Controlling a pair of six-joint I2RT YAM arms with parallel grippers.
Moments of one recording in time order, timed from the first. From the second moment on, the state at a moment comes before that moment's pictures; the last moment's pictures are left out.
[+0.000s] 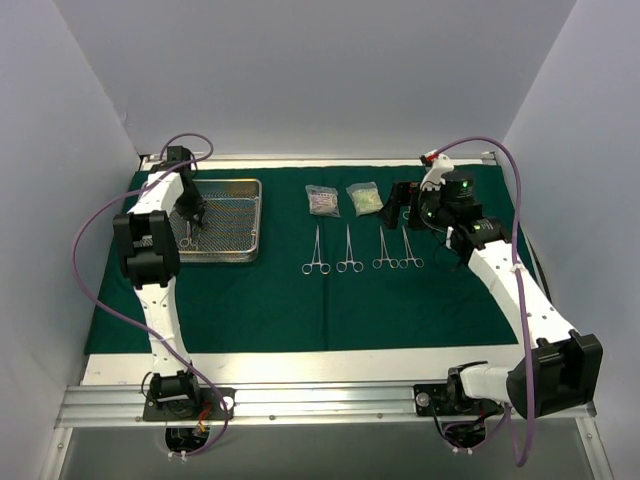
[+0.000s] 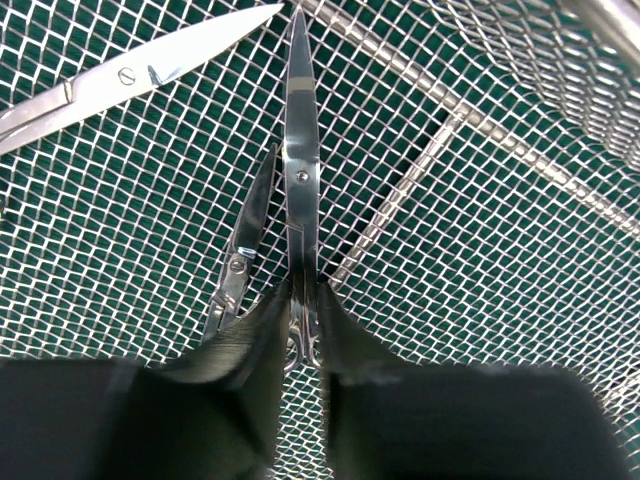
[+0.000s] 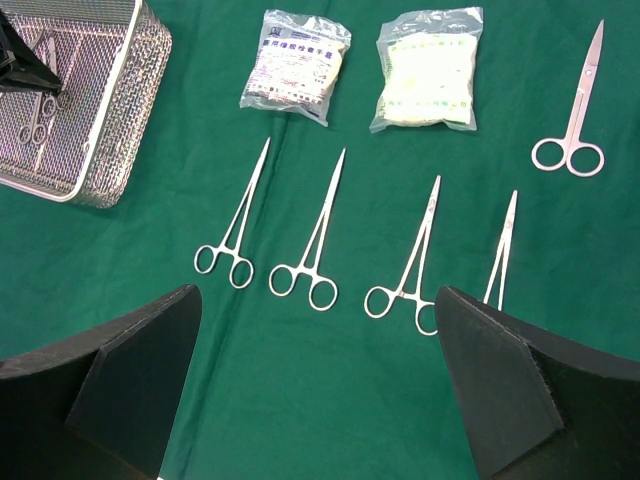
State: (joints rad) left arm 0.07 2.32 1.95 -0.80 -0.15 -0.46; right arm 0.22 1.26 1.09 -0.35 -0.25 0.23
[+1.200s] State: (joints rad) left arm -0.01 2.09 1.87 -0.84 -0.11 -0.43; right arm 0.42 1.35 1.08 -0.16 -0.29 0.37
